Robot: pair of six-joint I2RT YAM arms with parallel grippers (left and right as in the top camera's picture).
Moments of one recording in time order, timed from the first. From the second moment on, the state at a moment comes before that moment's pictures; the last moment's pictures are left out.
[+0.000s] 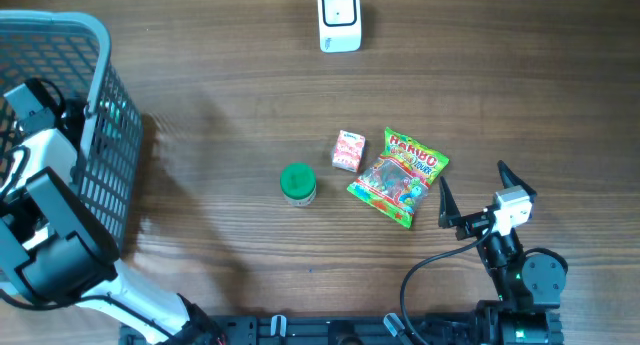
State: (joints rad) left arm 0.57 1.93 1.20 -0.25 0.18 -0.77; right arm -0.04 0.02 0.01 0.02 -0.29 -0.06
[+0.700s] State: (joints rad) left arm 0.30 1.02 1.51 -0.91 0.78 -0.36; right arm -0.04 0.02 0.01 0.02 -0.29 -0.06
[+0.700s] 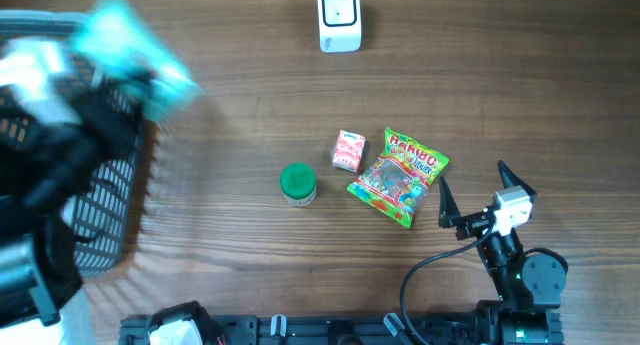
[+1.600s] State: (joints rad) left arm -0.58 2.02 1.52 -0.96 0.08 -1.04; right arm -0.04 0.02 0.01 0.02 -0.29 -0.06
